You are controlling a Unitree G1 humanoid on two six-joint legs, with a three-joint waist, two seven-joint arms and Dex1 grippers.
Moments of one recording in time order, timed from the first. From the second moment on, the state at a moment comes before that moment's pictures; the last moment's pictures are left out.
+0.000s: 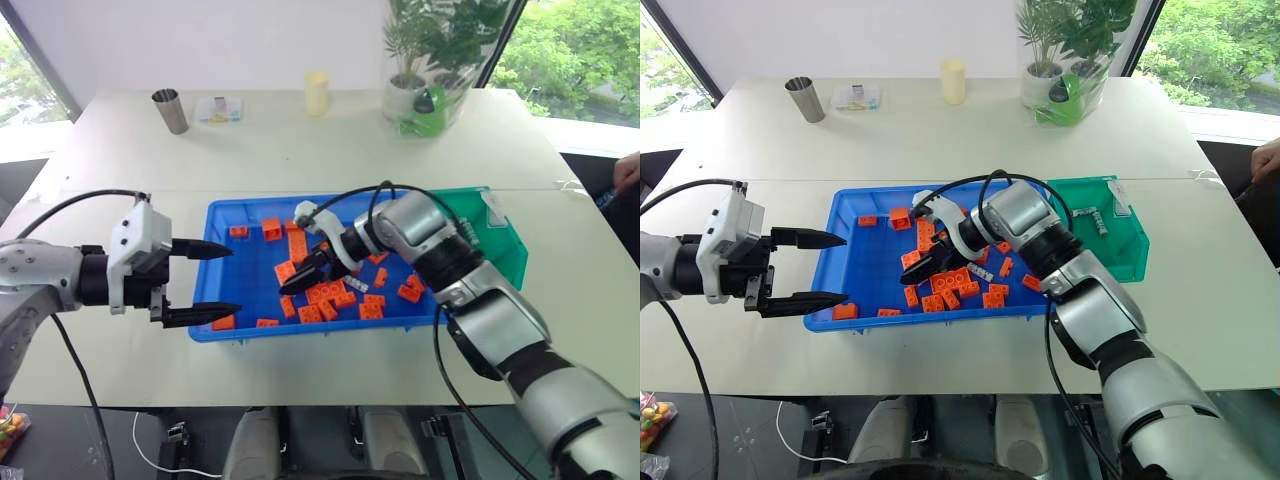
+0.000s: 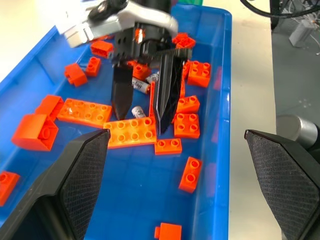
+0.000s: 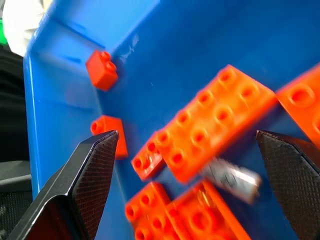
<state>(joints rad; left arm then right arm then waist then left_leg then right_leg) -0.15 1.06 0.27 -0.45 -0.73 0.64 -1.17 -1.10 -0.22 0.48 0.51 0.36 1.19 1.04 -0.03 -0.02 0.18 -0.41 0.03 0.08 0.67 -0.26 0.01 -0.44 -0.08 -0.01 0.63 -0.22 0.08</state>
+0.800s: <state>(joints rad) -0.18 1.04 0.25 -0.44 -0.73 0.65 -1.15 -1.02 -0.04 0.56 0.41 0.23 0.88 0.99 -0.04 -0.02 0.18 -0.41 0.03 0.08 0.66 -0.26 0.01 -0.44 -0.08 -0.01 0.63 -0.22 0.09</state>
